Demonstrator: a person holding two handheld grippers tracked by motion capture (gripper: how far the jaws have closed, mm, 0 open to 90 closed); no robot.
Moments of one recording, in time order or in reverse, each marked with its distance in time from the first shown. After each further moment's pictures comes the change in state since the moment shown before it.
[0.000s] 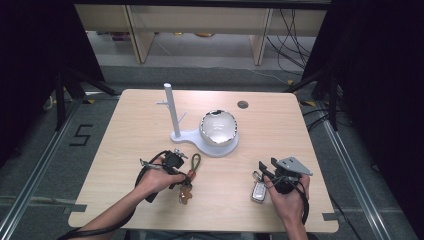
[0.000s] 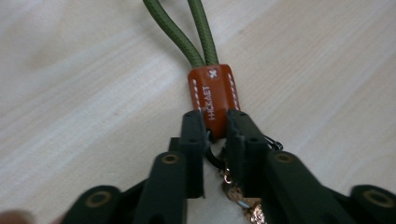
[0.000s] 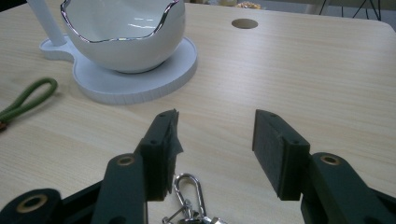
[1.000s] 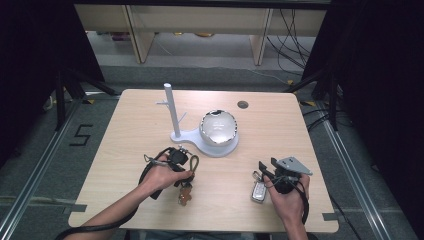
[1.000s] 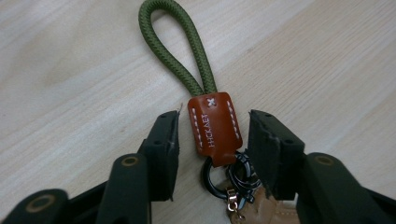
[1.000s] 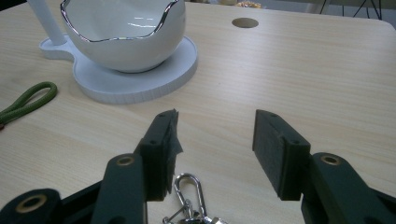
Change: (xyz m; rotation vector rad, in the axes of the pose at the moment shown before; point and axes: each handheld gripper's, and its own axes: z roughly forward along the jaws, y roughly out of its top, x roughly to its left) left arm -0.008 0.017 0.005 0.036 0.071 -0.025; right arm 0.001 0.000 0.000 0.002 0.000 0.006
